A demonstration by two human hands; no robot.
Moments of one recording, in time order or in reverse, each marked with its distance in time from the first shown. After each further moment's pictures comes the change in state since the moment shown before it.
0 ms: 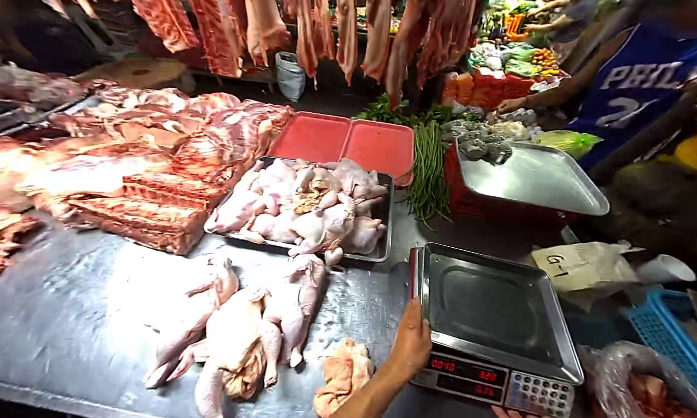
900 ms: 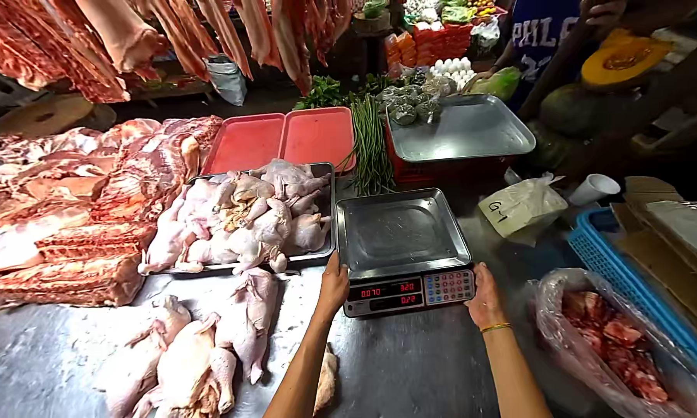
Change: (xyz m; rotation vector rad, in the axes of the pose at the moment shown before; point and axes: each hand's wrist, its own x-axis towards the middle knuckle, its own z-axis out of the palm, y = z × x) left_hand 0.077 -0.004 -0.047 0.096 0.152 -0.098; right_hand 0.113 -0.067 0.091 -0.279 0.005 -0.105
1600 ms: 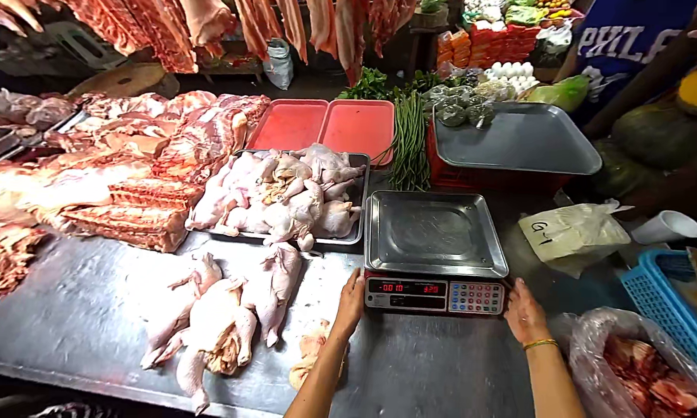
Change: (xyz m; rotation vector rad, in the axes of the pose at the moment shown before) left_hand -0.053 -0.051 0.018 -0.362 0.084 -0.185; right_hand 0.039 -0.005 -0.030 -0.228 -0.105 -0.021
